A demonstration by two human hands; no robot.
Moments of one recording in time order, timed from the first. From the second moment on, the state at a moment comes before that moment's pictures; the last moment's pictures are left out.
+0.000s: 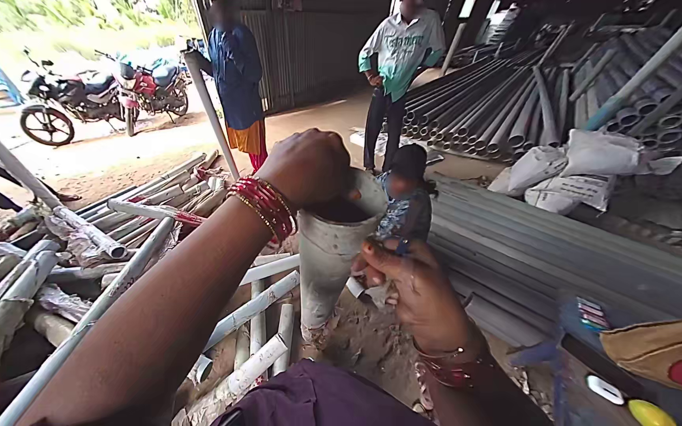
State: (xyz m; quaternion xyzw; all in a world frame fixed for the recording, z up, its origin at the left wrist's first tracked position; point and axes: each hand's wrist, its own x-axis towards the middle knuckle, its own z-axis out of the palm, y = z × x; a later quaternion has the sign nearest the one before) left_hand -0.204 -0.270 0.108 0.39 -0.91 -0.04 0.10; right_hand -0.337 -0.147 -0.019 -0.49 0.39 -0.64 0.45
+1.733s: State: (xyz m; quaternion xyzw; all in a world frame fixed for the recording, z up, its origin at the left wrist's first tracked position) left_hand -0.224 -0.335 0.116 0.46 -0.87 -0.16 0.09; right_hand -0.405 -0.151 0.168 -0.59 0.26 -0.76 0.07
